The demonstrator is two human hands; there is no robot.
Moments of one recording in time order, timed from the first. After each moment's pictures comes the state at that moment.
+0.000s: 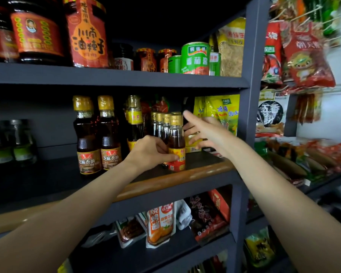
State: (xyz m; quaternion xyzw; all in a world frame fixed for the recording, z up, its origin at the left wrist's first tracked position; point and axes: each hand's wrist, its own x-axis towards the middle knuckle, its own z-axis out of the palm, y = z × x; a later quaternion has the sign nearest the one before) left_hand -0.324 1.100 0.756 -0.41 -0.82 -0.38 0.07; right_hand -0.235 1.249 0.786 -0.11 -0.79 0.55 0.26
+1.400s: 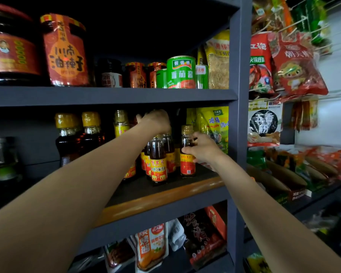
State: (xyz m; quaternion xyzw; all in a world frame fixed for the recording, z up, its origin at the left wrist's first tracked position) left_hand -0.339 1.188 0.848 -0.32 -0.93 -0.10 0.17; right_hand -0.252 1.282 0.776 -0.20 -0.84 0.41 0.29
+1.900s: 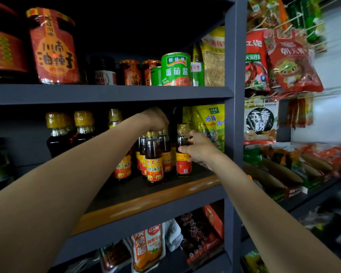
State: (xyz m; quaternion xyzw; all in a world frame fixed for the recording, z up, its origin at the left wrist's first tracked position) left_hand -0.332 1.180 0.853 -0.41 -0.89 -0.14 0.11; right_hand -0.251 1.282 0.776 -0.20 -0.83 0.44 0.28
